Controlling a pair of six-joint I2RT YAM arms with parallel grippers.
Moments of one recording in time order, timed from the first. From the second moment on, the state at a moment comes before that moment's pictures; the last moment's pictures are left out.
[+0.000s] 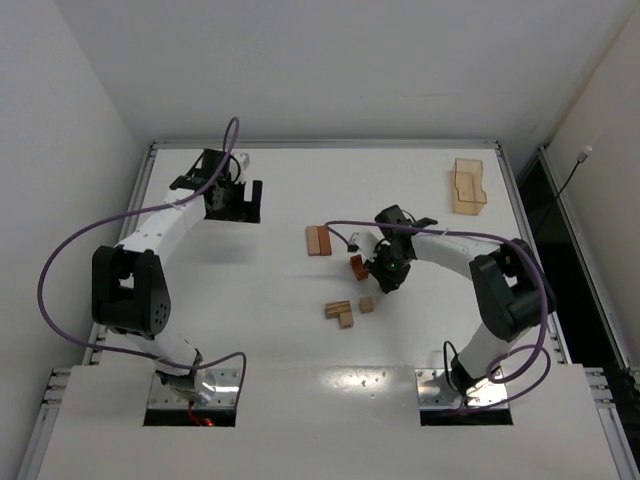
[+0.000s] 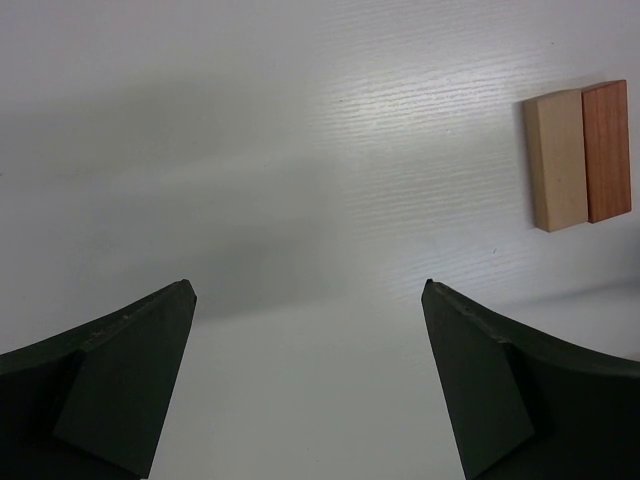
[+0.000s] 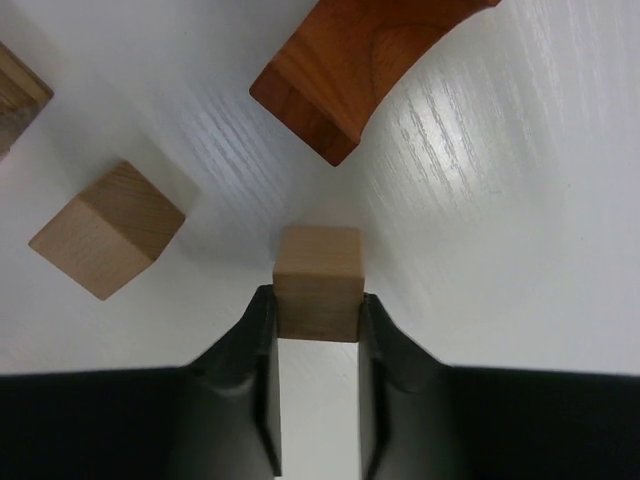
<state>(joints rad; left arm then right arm) -0.16 1.63 1.30 -0.61 0.06 -0.08 0.46 1.68 0.93 -0.57 -0.18 -0.59</state>
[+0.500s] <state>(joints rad) -0.15 1.63 1.30 -0.61 0.07 -0.08 0.45 1.68 1.41 -0.81 -0.34 -0.90</state>
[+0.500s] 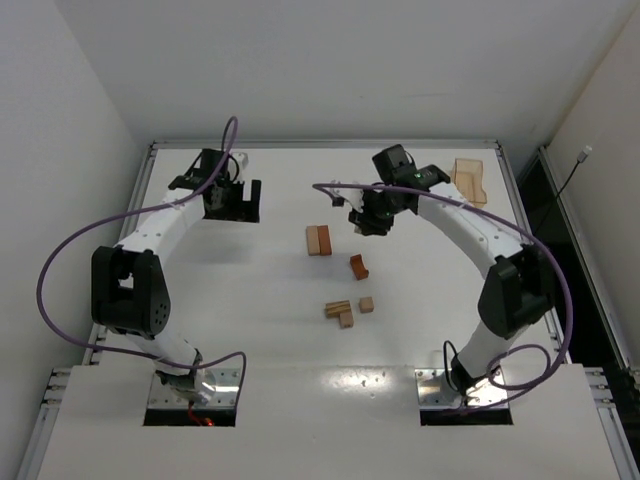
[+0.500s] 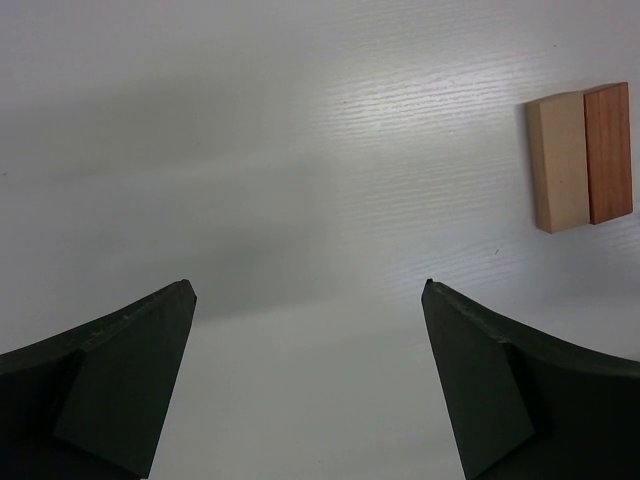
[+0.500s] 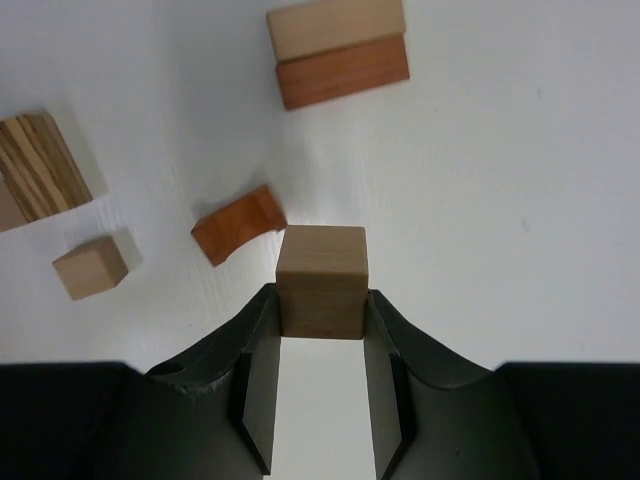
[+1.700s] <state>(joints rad) 0.01 1.63 1.33 -0.64 0.08 -0.08 0.58 2.08 1.72 -0.71 -0.16 -0.10</state>
